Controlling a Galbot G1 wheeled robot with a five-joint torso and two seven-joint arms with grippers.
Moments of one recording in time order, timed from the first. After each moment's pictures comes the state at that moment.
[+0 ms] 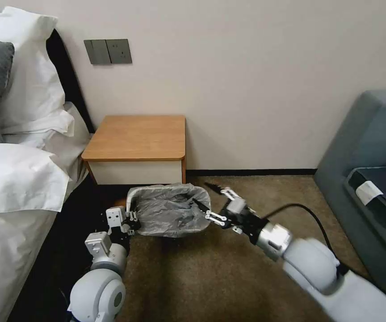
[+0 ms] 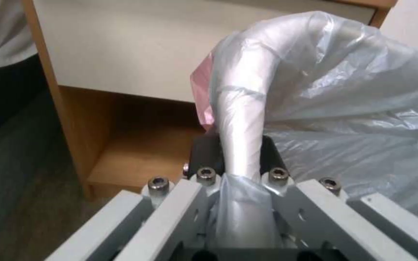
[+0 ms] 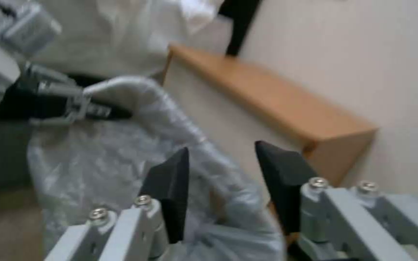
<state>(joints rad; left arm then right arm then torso) 1.47 -1.33 -0.43 -2.17 -0.36 0.33 -0.28 -0.91 0.77 -0.12 2.12 0.27 -0.20 -0.17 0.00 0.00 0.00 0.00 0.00</state>
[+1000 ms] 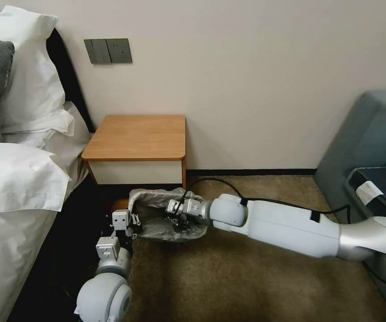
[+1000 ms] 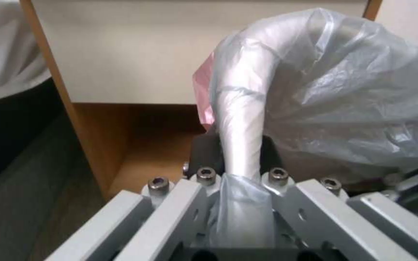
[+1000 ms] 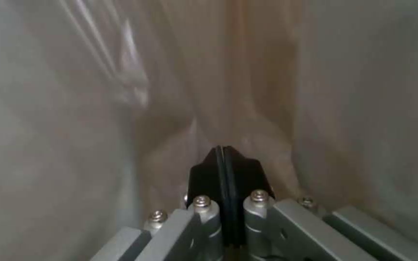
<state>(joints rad) 1.49 -1.36 -0.39 -2.16 -0.18 0.30 -0.27 -0.08 1.08 -1.02 1.53 0.44 -0.39 -0.21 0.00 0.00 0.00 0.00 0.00</state>
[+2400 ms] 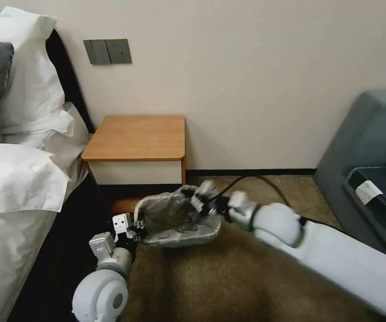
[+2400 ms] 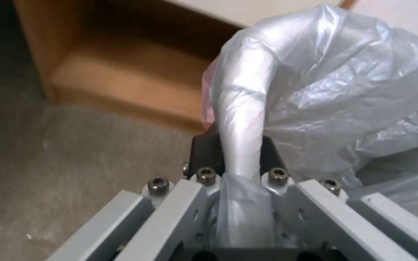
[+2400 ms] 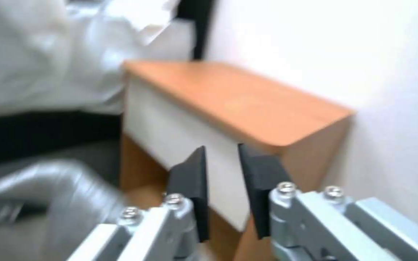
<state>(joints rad) 1.47 -1.34 -0.44 -2.24 -0.67 0.59 -0.39 -0.71 0.74 -0.23 2.07 0.57 -0.20 0.04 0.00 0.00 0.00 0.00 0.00</state>
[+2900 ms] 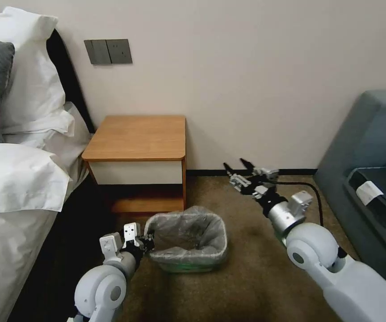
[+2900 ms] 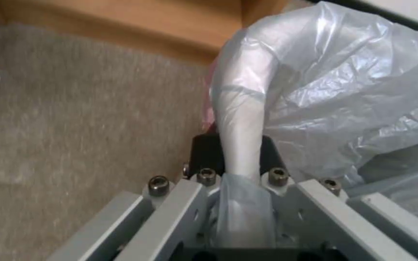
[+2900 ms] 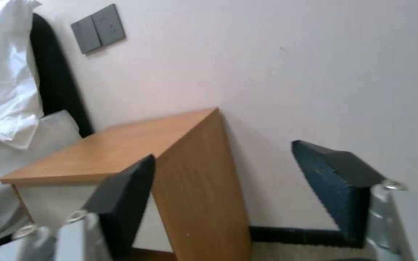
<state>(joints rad) 1.44 -1.33 -0.41 -2.10 -0.72 0.69 -0.36 -1.16 0.93 0.24 2.08 0.73 -0.08 0.14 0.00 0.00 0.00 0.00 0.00</state>
